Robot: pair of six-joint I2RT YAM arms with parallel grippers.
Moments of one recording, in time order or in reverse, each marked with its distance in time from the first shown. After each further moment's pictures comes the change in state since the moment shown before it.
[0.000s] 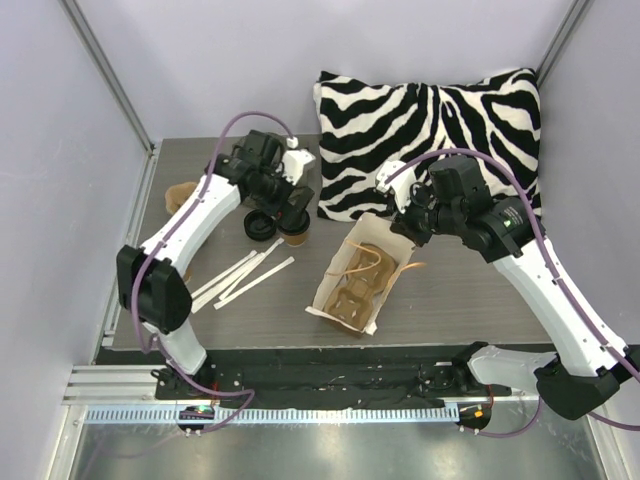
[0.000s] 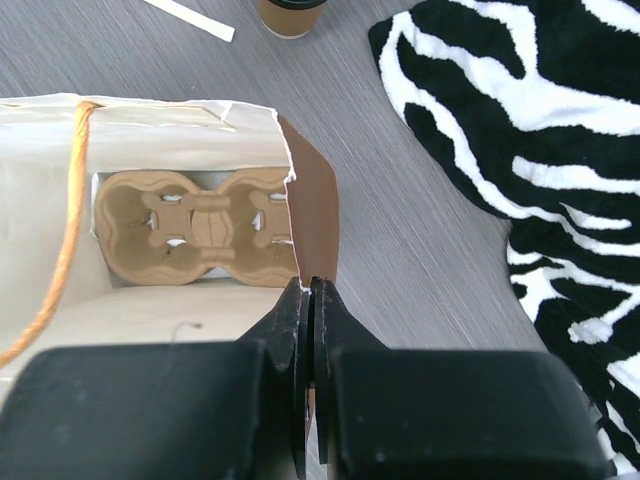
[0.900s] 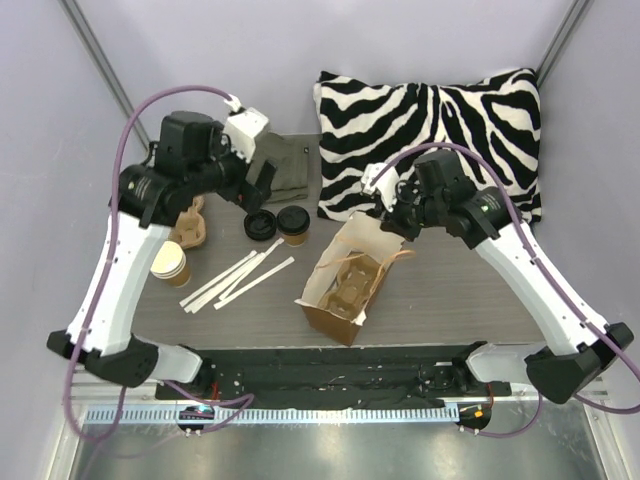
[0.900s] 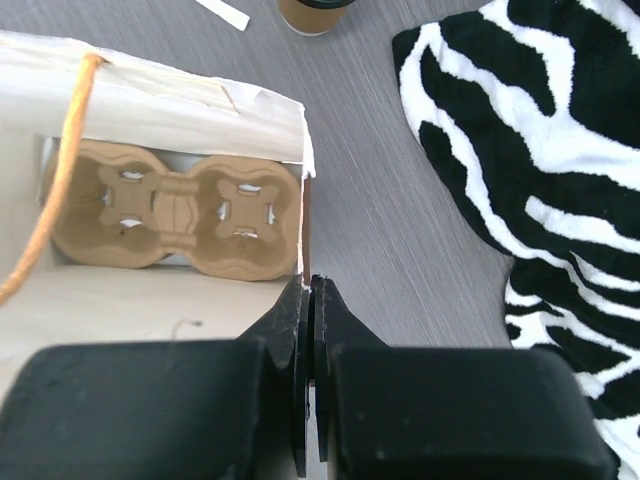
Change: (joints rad) left arm -0.109 -0.356 0.260 -0.156 -0.194 0.008; right arm -0.019 0.113 -0.010 0.052 -0.075 -0.124
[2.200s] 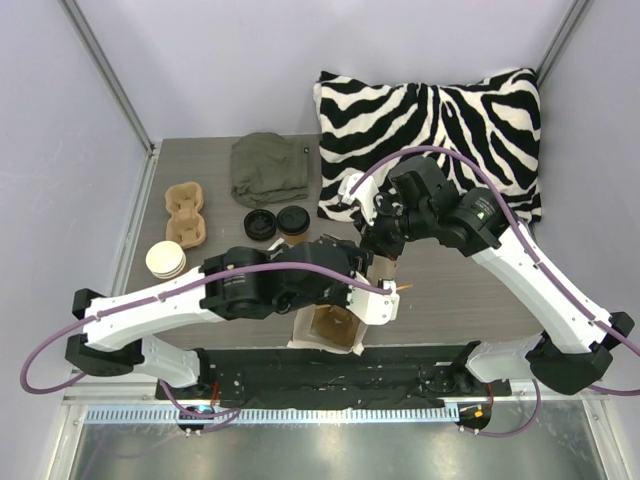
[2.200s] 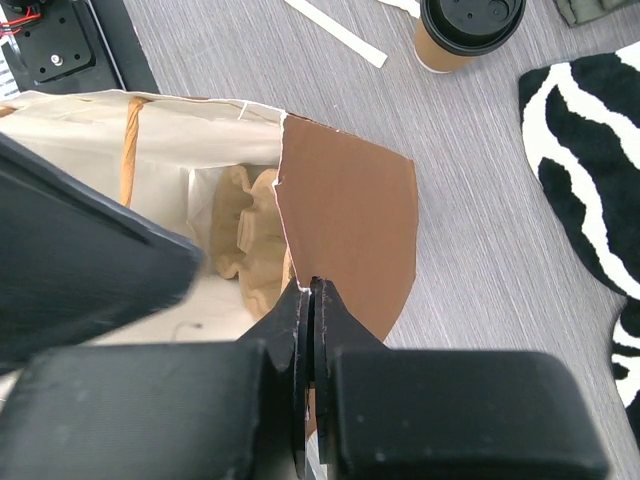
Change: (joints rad) left arm -0.873 0.039 -0.232 0.161 -0.426 0.522; right arm 0.240 0.018 0.171 -0.167 0.004 0.221
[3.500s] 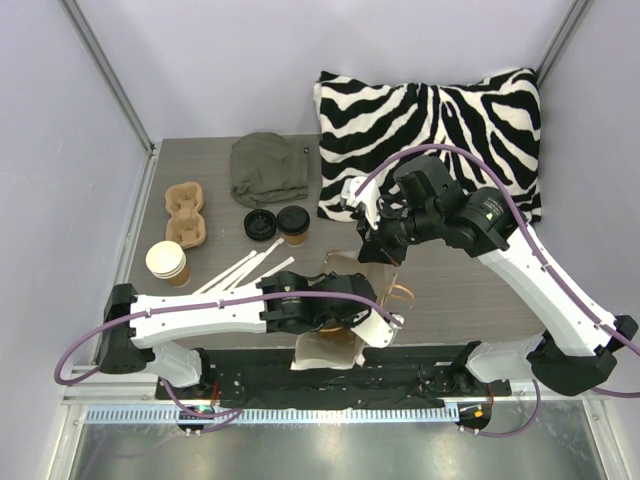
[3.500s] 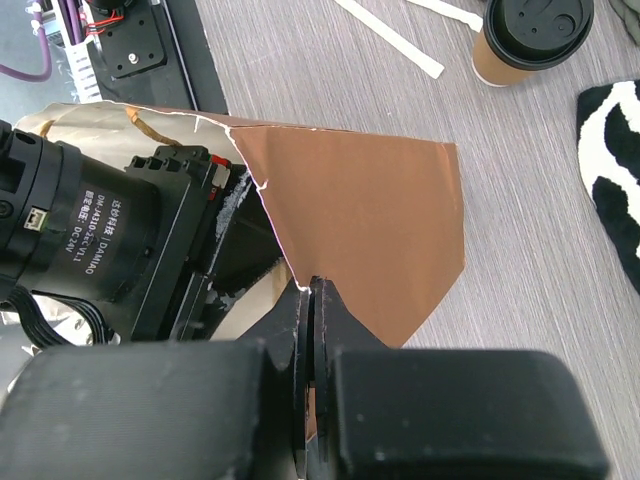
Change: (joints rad) left arm 0.021 0.067 -0.342 0.136 -0.023 0.068; right arm 0.001 -0.008 0.035 -0.054 -0.113 0.010
